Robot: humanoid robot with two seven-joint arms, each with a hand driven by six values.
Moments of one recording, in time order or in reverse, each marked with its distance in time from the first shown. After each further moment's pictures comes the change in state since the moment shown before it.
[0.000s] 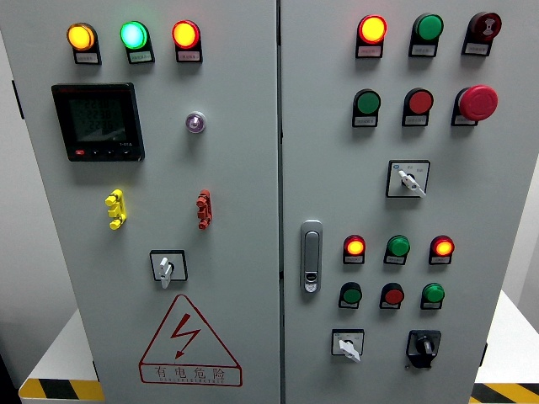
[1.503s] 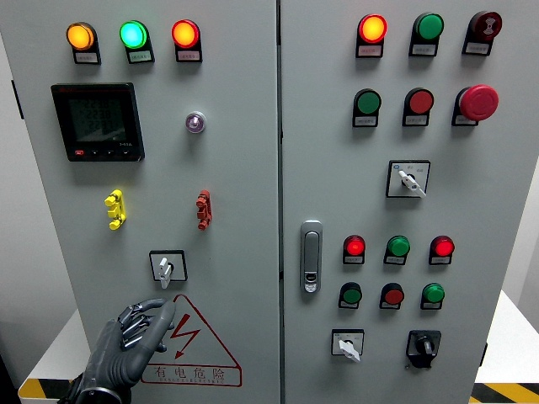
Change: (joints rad) left arm -0.450 -0.046 0.144 -0.037 -0.016 0.470 0.405; right arm -0.001 0.000 0.000 0.000 0.000 0.000 -0.001
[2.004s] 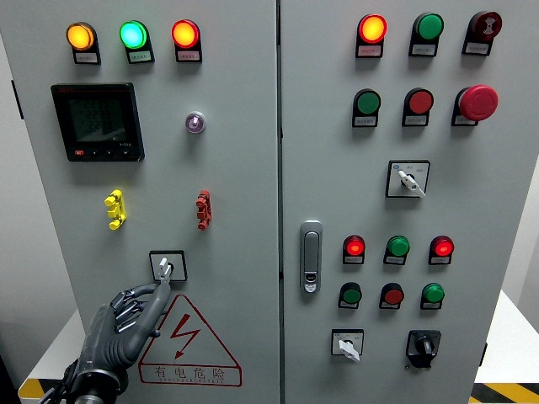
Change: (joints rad) left arm -0.066 0.008 0.005 0.004 0.007 0.091 0.063; right arm 0.001 0.000 0.000 0.000 0.000 0.000 0.000
